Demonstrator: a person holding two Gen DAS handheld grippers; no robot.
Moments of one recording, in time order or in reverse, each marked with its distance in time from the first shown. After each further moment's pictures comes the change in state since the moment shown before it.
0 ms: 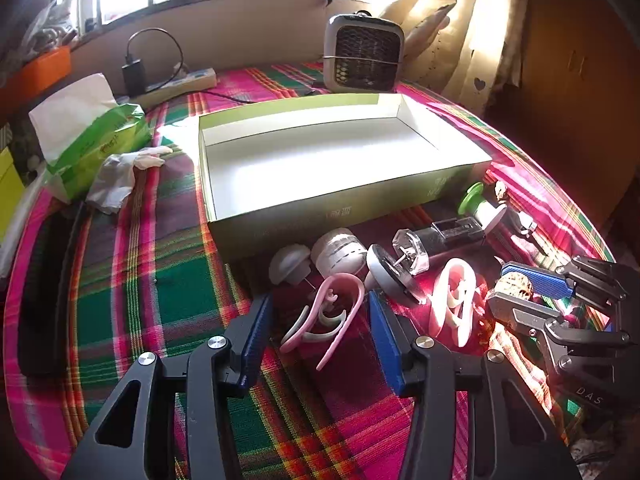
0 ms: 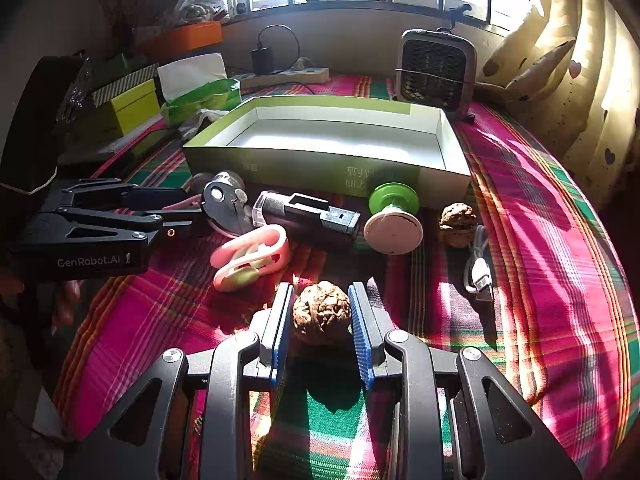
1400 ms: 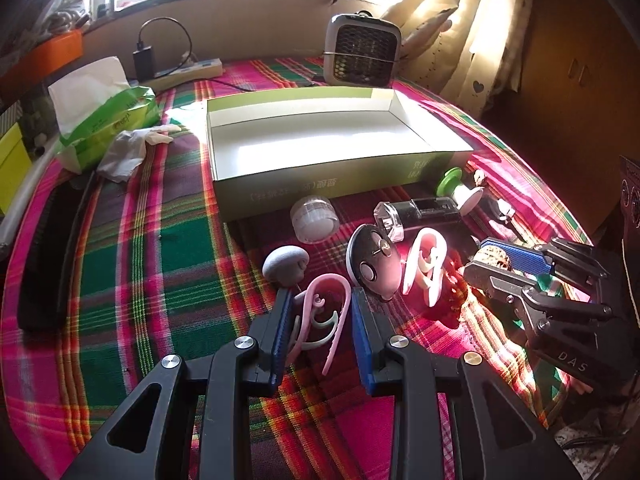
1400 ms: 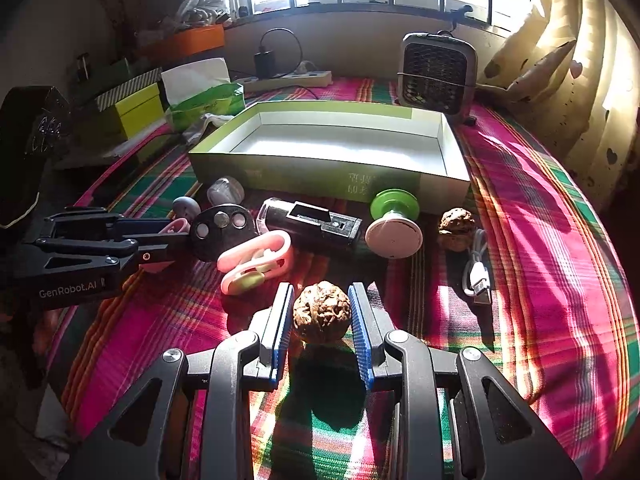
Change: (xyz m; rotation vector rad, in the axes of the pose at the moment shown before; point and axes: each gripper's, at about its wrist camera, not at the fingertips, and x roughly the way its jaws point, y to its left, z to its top) left arm -0.022 -0.005 -0.021 -0.051 0.013 -0.029; right arm -0.005 -0.001 0.003 0.004 -0.005 0.020
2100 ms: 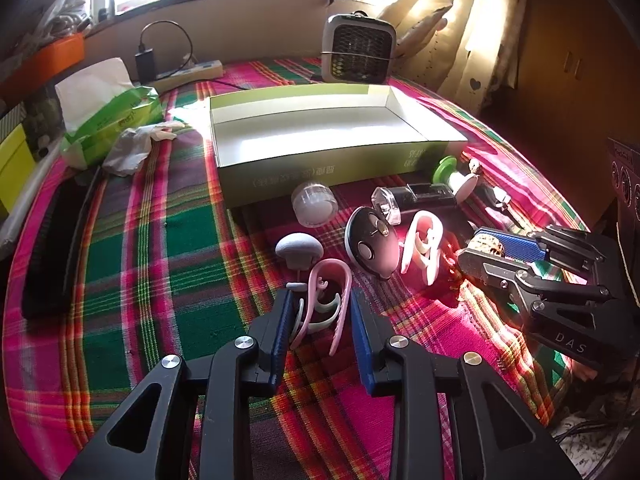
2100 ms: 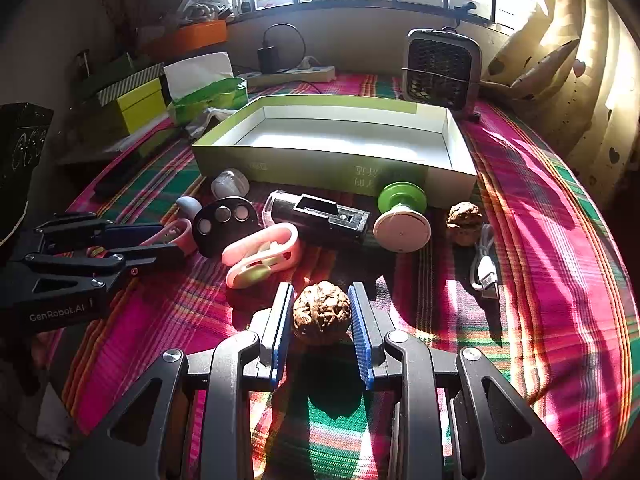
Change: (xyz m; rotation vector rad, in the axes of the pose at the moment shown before) left arm -0.005 0.000 -0.012 0.011 -0.009 0.000; right arm 0.001 0.005 -0.002 -0.005 0.014 0.000
